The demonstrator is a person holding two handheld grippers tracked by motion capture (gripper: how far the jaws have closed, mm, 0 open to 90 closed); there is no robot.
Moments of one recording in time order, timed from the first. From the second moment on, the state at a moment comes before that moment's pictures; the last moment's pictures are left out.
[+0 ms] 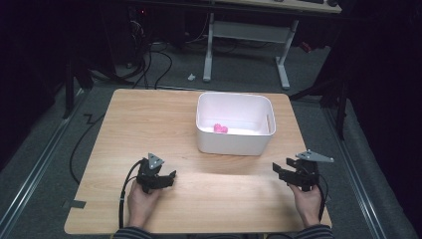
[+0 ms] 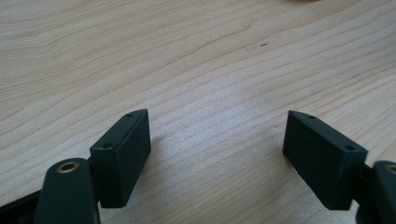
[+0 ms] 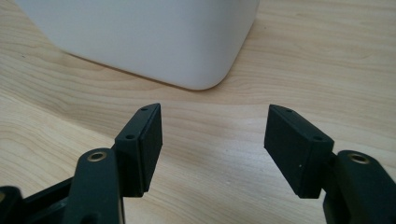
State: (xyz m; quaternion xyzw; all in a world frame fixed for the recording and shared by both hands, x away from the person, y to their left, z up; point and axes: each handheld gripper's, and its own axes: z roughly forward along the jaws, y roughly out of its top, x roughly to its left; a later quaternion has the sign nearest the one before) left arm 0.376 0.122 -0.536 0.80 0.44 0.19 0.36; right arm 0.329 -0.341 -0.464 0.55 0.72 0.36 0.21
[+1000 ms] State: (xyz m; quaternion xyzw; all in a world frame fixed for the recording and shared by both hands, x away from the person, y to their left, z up) left arm 0.376 0.122 -0.536 0.80 0.44 0.19 0.36; right arm 0.348 -0.325 -0.530 0.55 0.73 0.31 0.25
